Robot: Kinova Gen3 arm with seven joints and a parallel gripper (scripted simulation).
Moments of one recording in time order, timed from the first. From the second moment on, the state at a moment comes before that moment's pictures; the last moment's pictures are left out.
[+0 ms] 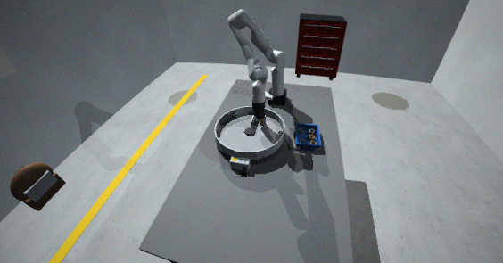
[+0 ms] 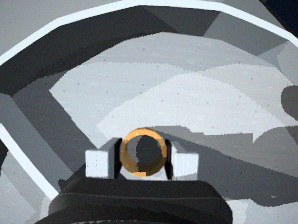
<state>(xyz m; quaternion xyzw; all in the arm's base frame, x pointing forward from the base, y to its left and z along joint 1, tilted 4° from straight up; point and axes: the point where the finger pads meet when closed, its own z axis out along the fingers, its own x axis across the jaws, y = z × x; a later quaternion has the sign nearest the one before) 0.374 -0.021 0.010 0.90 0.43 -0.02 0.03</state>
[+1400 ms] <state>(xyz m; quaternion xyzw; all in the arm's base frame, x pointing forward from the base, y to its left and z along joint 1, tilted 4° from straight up) 0.374 -0.022 0.007 0.90 0.43 -0.02 0.03</state>
